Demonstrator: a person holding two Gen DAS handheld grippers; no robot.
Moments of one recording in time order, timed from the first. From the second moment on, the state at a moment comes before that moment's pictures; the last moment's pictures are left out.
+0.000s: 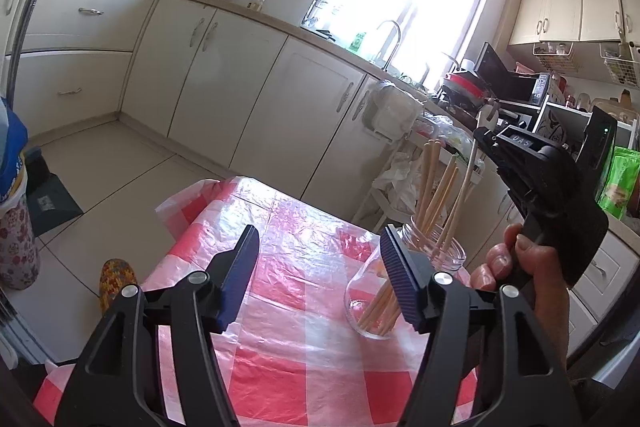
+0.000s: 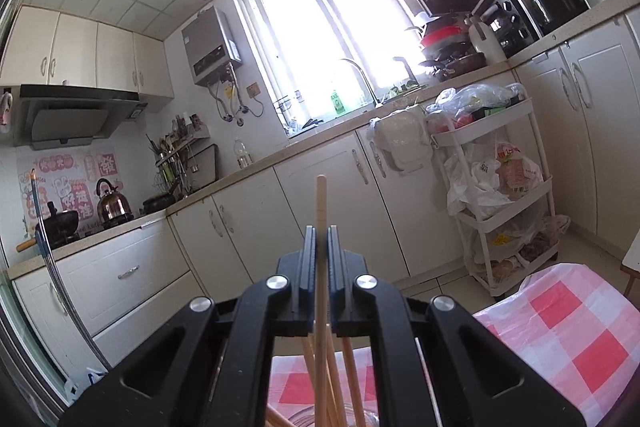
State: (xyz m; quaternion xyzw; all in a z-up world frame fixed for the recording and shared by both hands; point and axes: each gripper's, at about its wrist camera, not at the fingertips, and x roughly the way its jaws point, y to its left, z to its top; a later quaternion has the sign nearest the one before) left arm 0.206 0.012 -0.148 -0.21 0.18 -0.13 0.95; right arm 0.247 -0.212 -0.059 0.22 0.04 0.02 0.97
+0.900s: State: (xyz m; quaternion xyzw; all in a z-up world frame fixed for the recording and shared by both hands) left arm 0.192 0.000 -0.136 -0.15 0.22 -0.10 0.96; right arm 0.136 -0.217 -0.091 0.15 0.23 0.04 0.96
